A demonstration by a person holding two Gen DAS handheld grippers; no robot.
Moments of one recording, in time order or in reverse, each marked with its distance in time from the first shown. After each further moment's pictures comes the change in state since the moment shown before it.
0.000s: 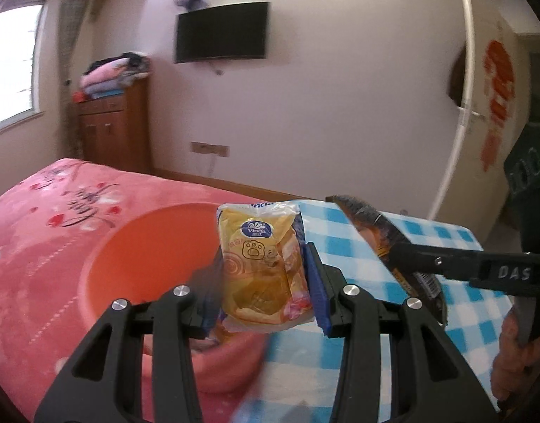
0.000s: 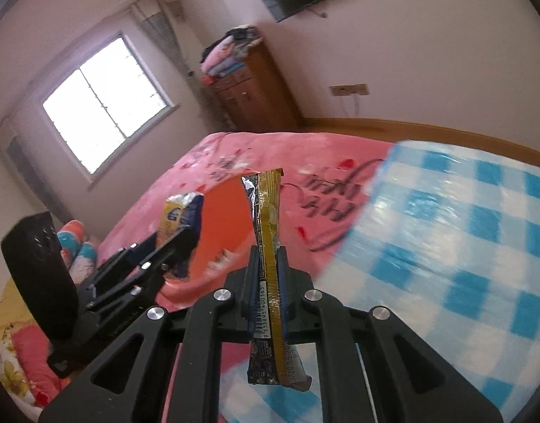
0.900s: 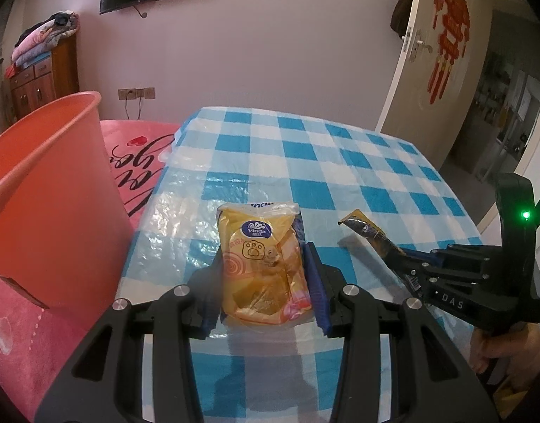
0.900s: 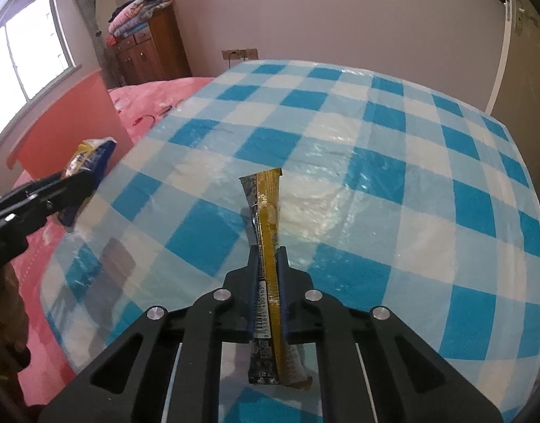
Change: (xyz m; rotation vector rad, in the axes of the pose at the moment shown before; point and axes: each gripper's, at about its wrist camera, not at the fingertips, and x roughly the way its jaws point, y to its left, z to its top) left arm 0.041 -0.115 -0.102 0.102 0.246 -0.277; right arm -0.057 -0.135 -0.160 0.004 0.095 -0.492
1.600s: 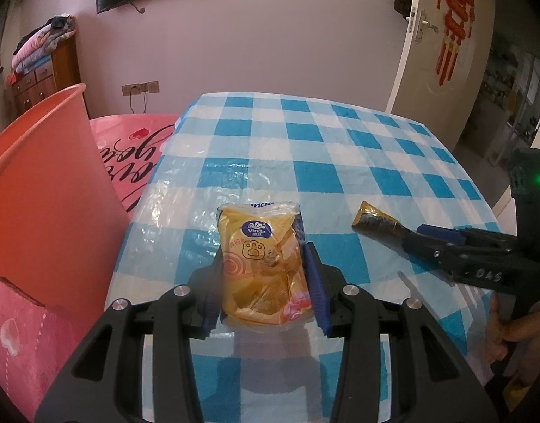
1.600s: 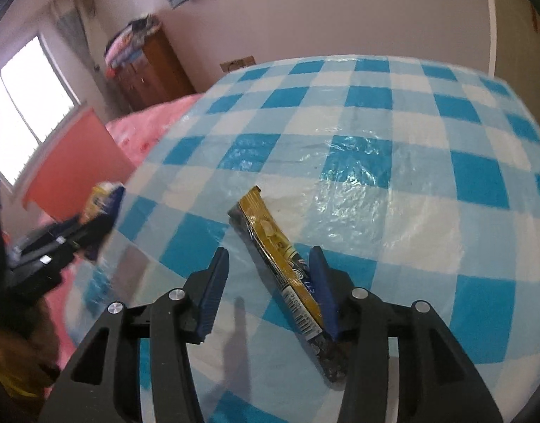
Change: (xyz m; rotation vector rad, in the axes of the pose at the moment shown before) left arm 0.023 -0.013 -0.006 0.037 0.061 0.059; right arm 0.007 -0.041 -0.005 0.119 -0.010 0.096
